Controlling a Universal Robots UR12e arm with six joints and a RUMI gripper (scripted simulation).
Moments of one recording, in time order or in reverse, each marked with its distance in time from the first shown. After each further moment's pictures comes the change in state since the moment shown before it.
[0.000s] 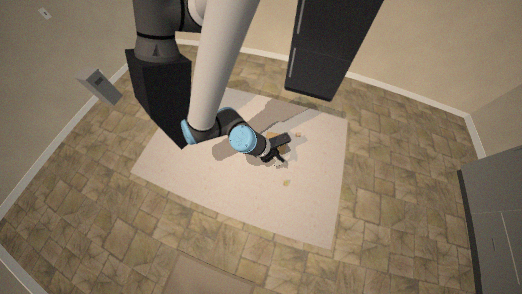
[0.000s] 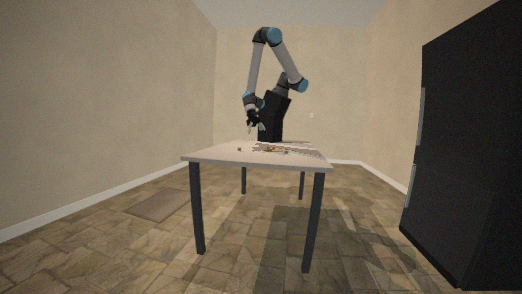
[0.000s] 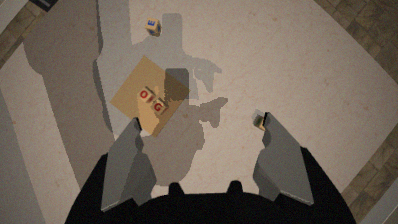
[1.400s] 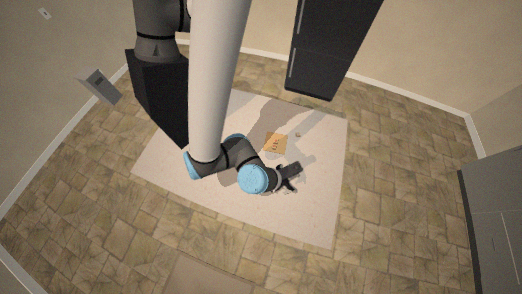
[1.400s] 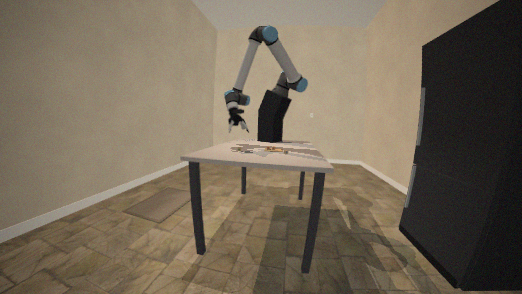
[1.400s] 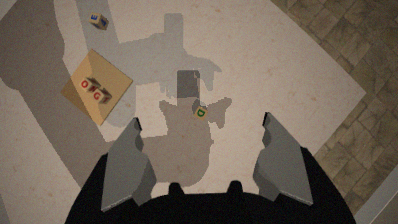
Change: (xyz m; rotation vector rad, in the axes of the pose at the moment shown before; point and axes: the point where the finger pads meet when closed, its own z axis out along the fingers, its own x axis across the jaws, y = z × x) arm 0.143 0.024 -0.018 0.000 -0.009 -0.001
